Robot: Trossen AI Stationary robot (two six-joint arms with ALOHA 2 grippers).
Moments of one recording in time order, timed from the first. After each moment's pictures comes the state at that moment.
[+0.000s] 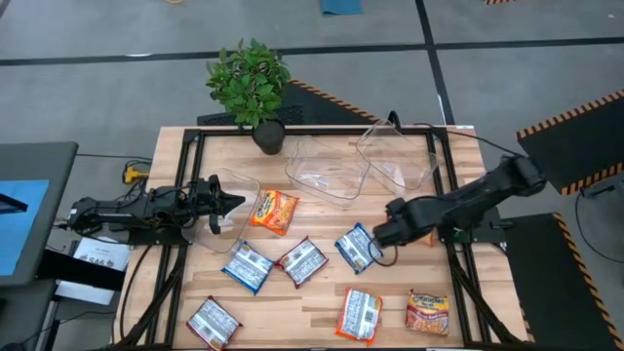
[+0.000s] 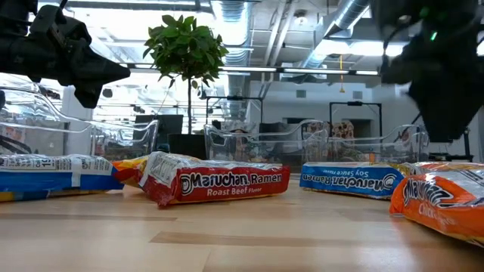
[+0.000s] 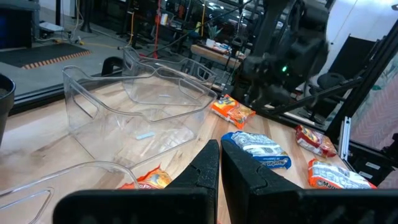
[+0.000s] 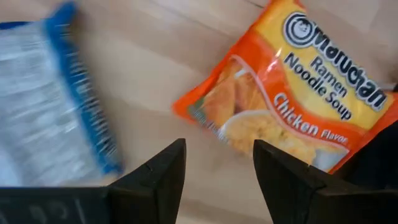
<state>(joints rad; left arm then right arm) 0.00 0.02 0.01 0.07 -0.23 -0.31 0.30 1.46 0.91 -1.14 0.16 1.49</state>
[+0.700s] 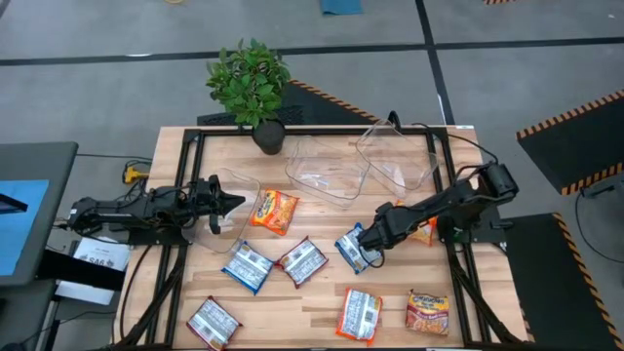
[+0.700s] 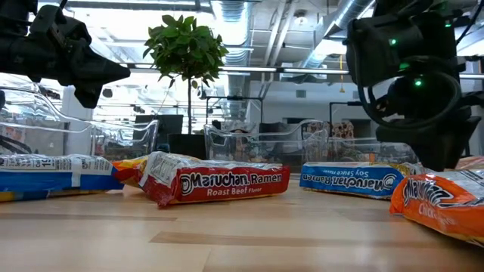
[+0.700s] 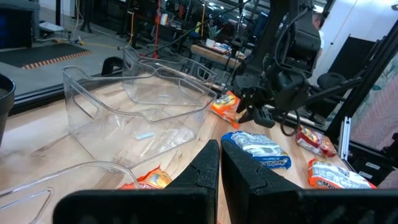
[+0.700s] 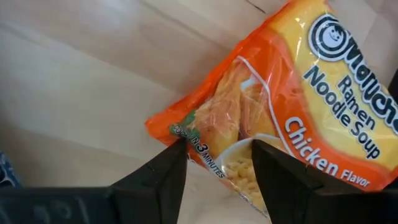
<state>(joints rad) 0.00 0.02 0.01 0.07 -0.23 -0.31 0.26 1.69 0.91 -1.06 0.18 1.41</state>
